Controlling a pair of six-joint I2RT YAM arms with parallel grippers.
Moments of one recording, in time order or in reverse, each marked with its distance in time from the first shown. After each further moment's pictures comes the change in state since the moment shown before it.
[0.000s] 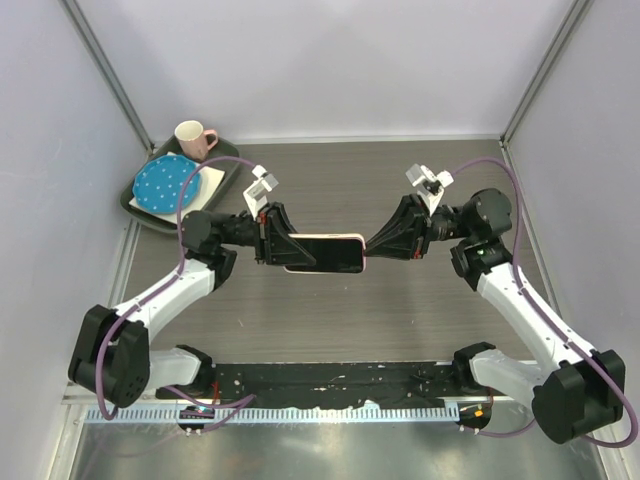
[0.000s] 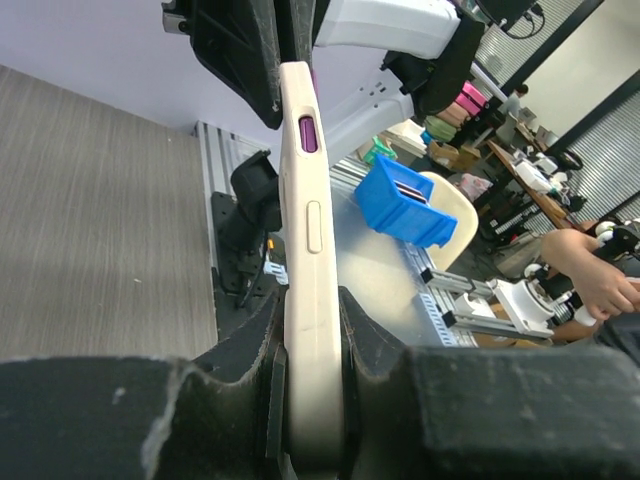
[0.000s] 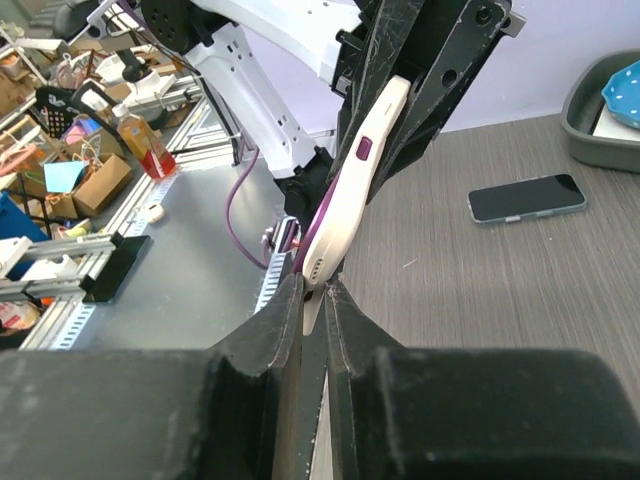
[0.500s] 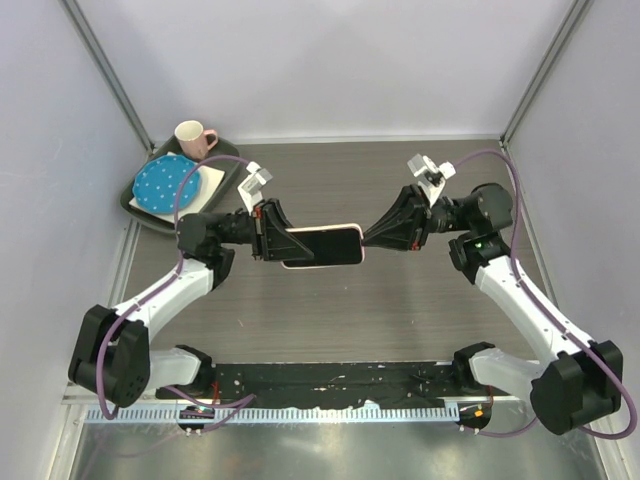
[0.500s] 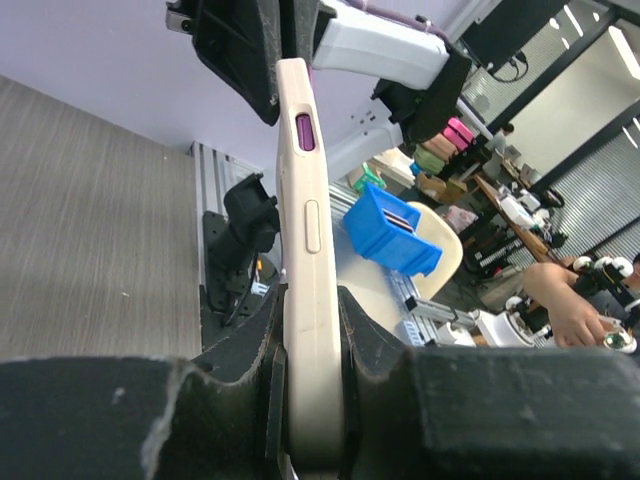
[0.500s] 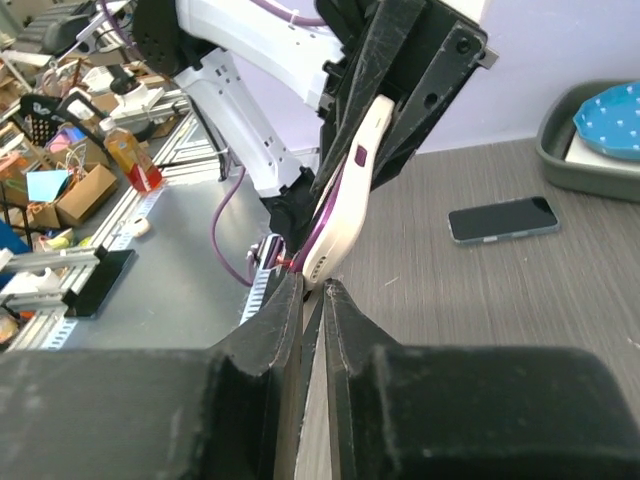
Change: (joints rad) left arm 0.011 0.005 -0.008 0.089 -0.035 -0.145; right arm 0.005 0.057 -0.020 0.303 0.033 0.168
